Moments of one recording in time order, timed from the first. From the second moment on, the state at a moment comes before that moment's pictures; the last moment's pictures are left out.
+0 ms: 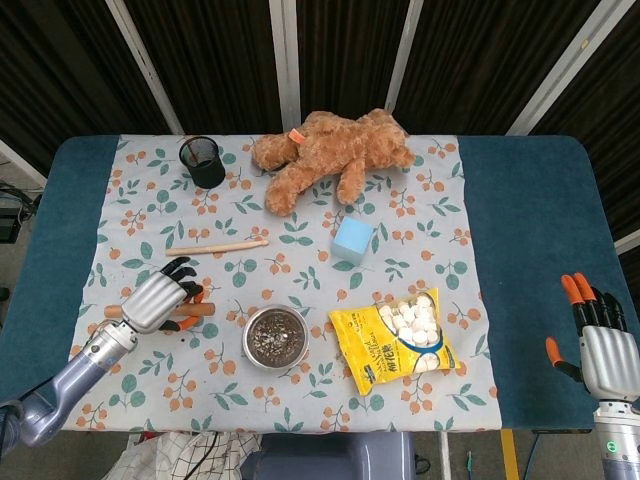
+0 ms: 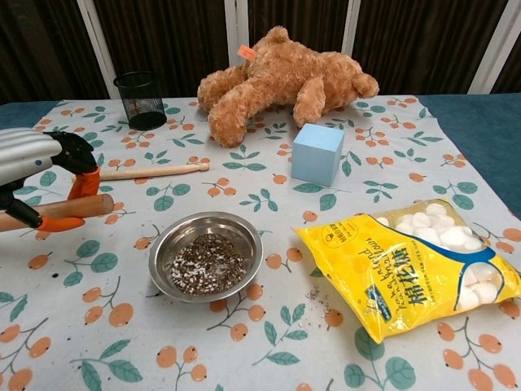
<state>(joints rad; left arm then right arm) -0.59 -1.49 0.10 -1.06 1.71 1.27 -0.18 0.07 -1.14 0.10 -1.64 -1.41 1.46 -0.05</state>
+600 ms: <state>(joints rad) -0.56 -1.51 0.11 -1.08 1.69 1.22 -0.15 0.07 -1.14 0.10 -1.64 -1.41 1.46 -0.05</state>
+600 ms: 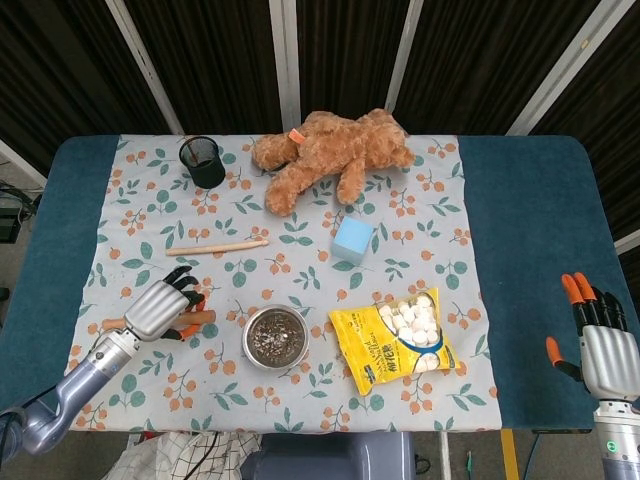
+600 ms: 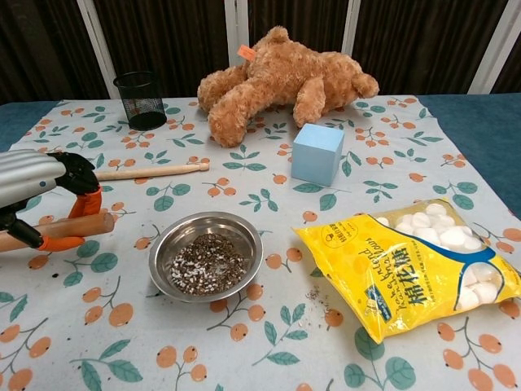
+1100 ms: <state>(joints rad) -0.49 -1.47 0.07 -1.23 1.60 1.25 -0.12 0.07 -1.14 0.10 -1.64 -1.41 1.46 -0.06</state>
